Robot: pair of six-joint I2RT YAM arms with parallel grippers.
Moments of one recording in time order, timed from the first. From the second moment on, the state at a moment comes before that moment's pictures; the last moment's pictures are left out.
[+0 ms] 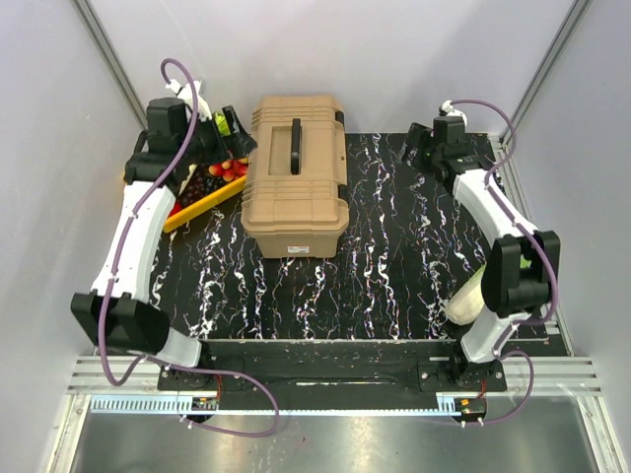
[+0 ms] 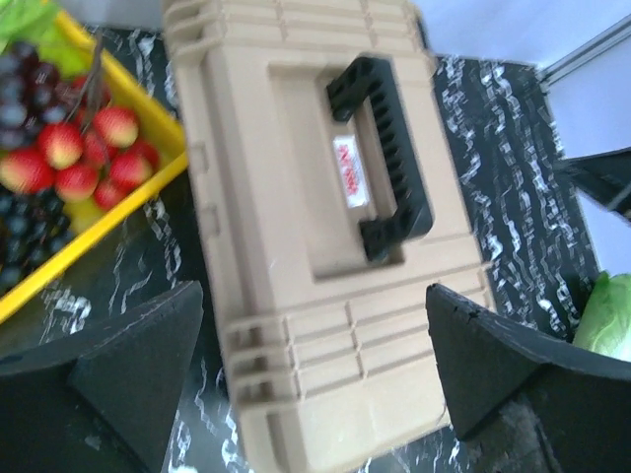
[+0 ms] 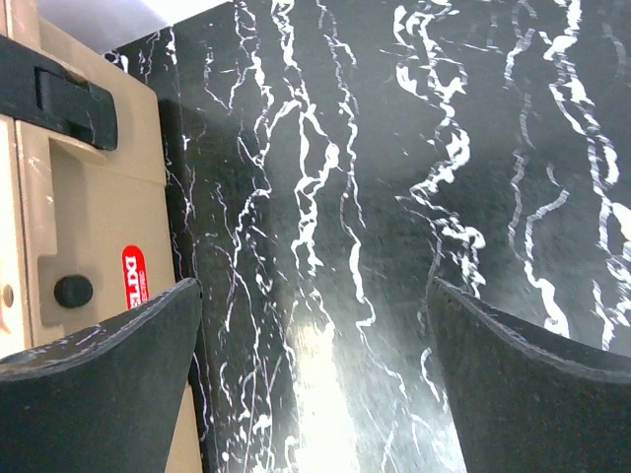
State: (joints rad) left arm -0.10 1.51 1.68 -0.60 0.32 -0.32; right arm 0.16 1.78 1.49 -0.27 0.05 0.44
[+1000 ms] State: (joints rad) left arm -0.10 0.68 1.28 -0.94 0.01 -0.43; right arm 0.14 0.84 1.37 -0.87 0.58 0.53
